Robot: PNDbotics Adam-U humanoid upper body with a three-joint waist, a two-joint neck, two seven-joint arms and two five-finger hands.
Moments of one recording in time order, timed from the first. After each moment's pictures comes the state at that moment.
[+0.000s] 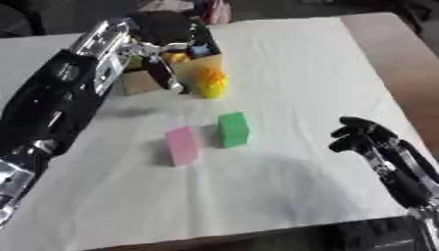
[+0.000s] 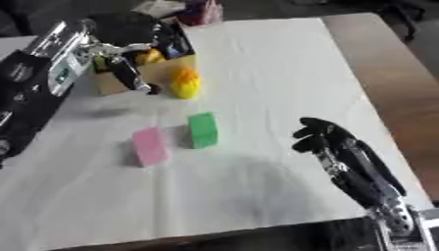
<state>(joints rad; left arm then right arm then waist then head) -0.98 0.43 -0.35 -1.08 -1.14 -0.55 -0.37 -0.11 -0.11 0.07 -1.77 0.07 -0.20 0.43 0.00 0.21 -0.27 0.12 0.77</state>
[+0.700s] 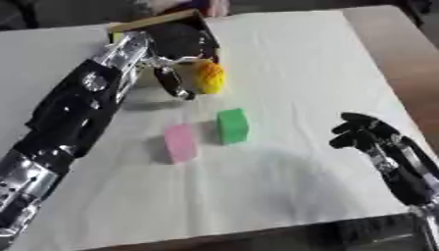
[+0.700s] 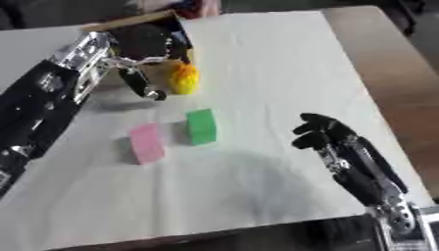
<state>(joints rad) -0.98 0.37 -0.33 -1.00 -1.37 -0.53 -0.23 -0.13 -0.10 0.08 -1.77 0.06 -0.19 0.43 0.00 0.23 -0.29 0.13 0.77</state>
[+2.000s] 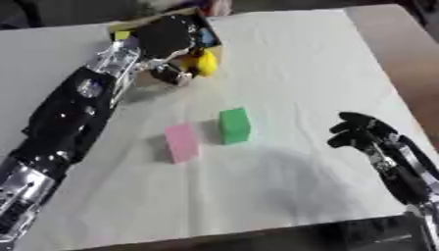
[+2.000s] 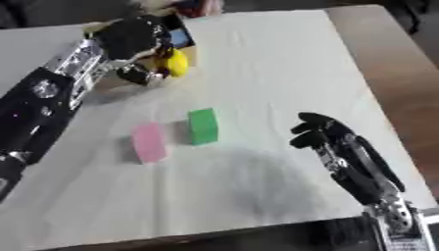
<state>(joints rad) -0.96 0.45 -0.28 -1.07 -1.19 -0.41 0.01 -0.12 -0.10 0.07 -1.77 0.07 -0.19 0.43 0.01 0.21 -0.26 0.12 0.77</state>
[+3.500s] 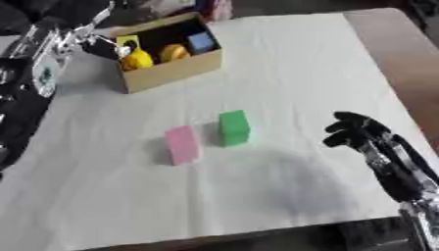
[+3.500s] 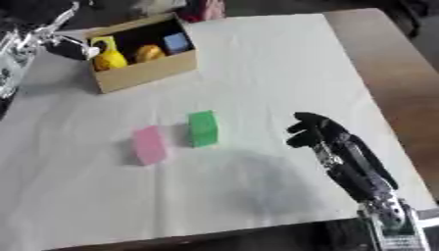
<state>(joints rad) -0.84 0.67 -0.28 -1.29 -0.86 -0.32 -0.17 -0.11 -0.11 0.05 -1.77 0.08 -0.20 0.41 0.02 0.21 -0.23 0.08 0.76</state>
